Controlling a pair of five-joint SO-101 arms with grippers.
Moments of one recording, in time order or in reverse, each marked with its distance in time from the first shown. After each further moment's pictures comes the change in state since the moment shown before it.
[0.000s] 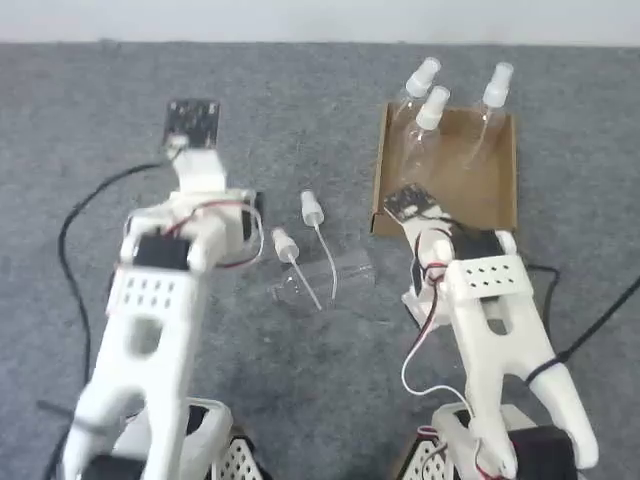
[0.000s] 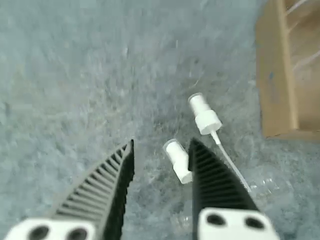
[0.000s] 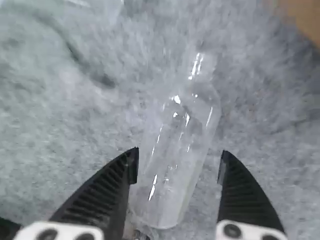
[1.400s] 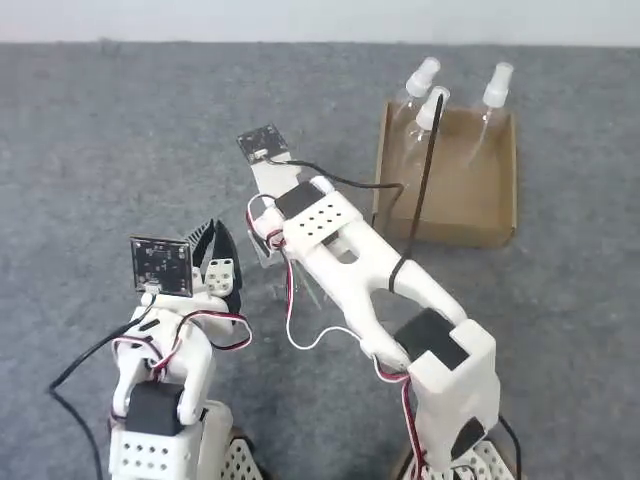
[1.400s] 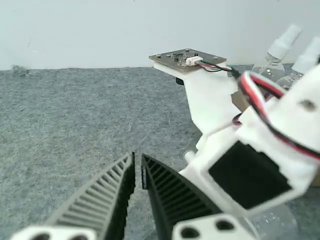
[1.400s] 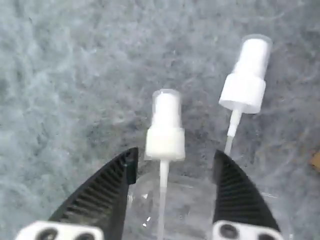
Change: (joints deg) left arm 0.2 -62.9 41.4 -7.6 -2.7; right arm -31.3 45.1 -49.3 -11.3 -34.6
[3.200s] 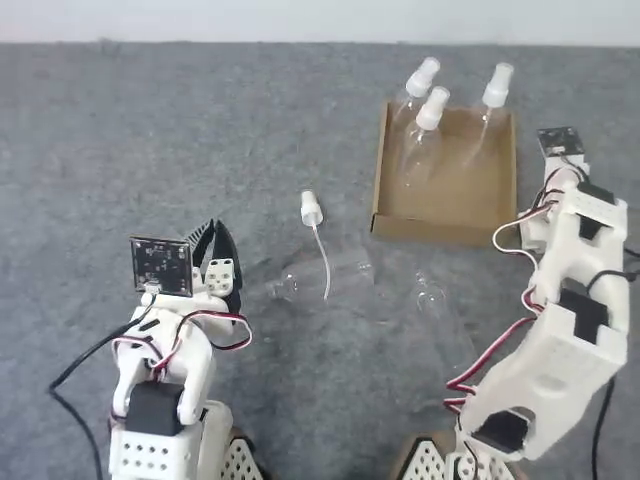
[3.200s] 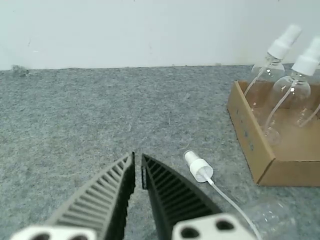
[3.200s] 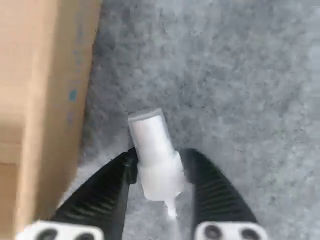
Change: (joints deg) left arm 0.0 0.0 0.0 0.0 0.0; right arm 65.0 2.8 10.8 -13.3 40.9
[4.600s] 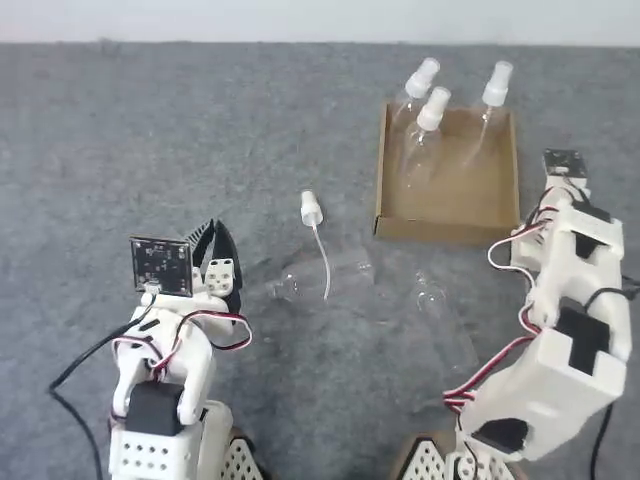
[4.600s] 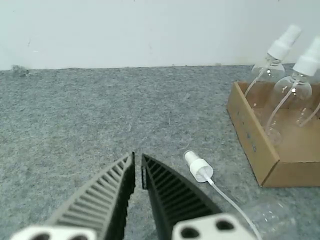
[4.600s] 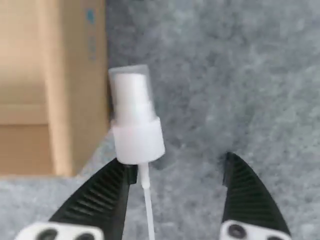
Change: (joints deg) left arm 0.0 0.0 0.0 0.0 0.0; right arm 0.0 -9.0 13.5 -0.3 -9.7
